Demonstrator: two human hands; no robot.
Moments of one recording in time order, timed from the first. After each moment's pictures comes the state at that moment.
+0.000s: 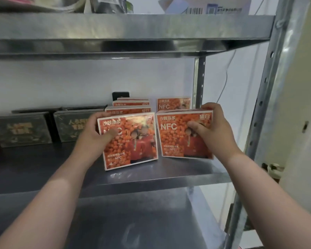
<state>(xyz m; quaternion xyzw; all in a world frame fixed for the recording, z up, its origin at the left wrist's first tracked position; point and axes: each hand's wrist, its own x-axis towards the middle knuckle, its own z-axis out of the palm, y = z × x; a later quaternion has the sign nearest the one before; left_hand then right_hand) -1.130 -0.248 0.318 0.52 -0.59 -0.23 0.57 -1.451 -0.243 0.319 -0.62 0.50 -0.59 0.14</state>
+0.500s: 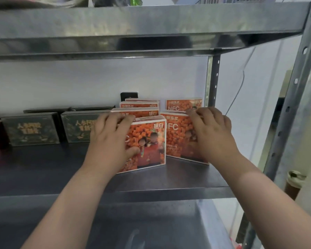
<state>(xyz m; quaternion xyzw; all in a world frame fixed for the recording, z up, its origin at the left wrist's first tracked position) -1.153 -0.249 0.314 0.56 -0.72 0.23 0.33 -1.433 -0.285 0.307 -0.72 0.56 -0.30 -0.28</state>
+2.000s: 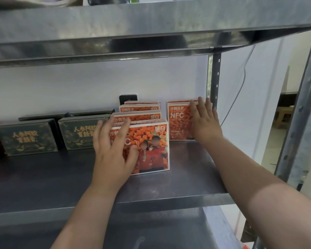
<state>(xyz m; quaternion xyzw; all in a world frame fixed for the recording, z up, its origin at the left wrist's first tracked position) -1.151 -0.274 0.276 0.50 -0.68 0.20 0.49 -1.438 -0.406 0.293 -0.69 0.66 -0.26 -0.19</state>
